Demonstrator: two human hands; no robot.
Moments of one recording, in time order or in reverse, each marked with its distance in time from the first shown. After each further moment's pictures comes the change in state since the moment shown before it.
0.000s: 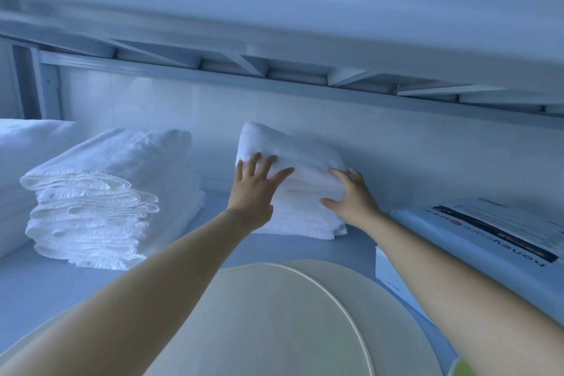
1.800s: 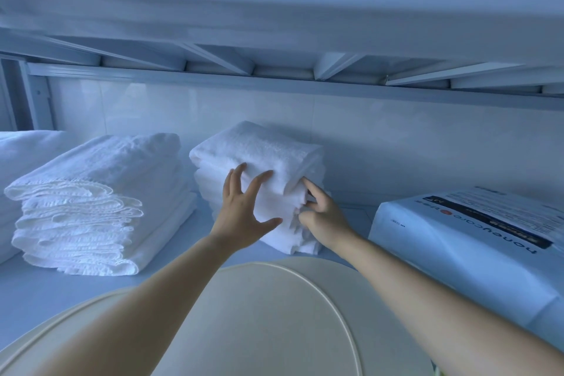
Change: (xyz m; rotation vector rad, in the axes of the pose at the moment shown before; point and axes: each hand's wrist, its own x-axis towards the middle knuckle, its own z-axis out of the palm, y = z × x) left_hand -0.031 0.016 0.014 -0.541 0.132 -0.122; right_hand -0.054 -0.043 0.012 0.671 -0.205 0.147
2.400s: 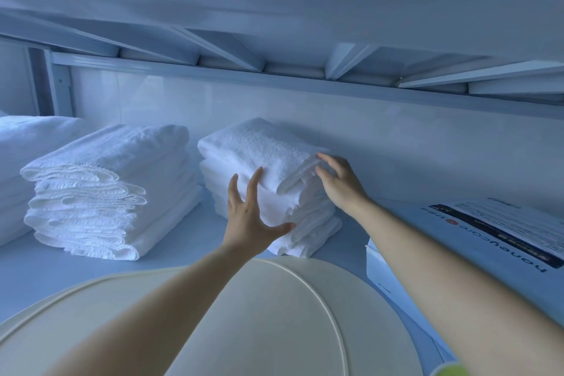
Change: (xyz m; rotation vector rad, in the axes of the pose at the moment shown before) left_hand -0.019 0.025 0.019 -0.205 0.064 -0.254; right_hand 0.054 -0.012 -0.043 -0.295 0.115 -0.151
